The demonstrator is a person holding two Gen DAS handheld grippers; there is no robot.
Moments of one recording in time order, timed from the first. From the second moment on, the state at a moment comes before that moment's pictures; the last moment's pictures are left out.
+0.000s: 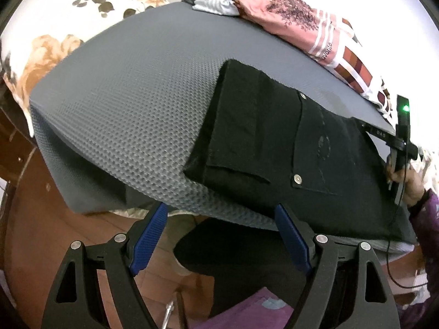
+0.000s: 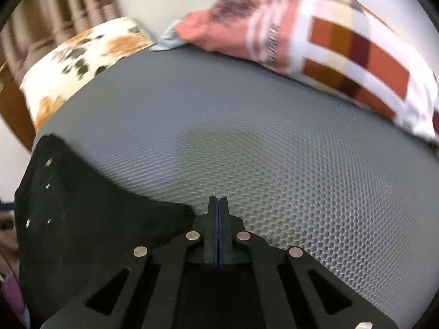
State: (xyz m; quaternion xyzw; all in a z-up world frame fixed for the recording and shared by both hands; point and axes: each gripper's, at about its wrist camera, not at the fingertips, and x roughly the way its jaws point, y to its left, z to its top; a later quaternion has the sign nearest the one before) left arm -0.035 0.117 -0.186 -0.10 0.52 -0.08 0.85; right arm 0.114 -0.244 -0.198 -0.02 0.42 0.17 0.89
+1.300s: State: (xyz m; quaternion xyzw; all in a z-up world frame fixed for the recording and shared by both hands) left arm 0.000 0.122 -0.202 -0.12 0.50 -0.10 0.85; right arm 0.085 -0.216 -0.192 -0.06 0.37 0.14 0.92
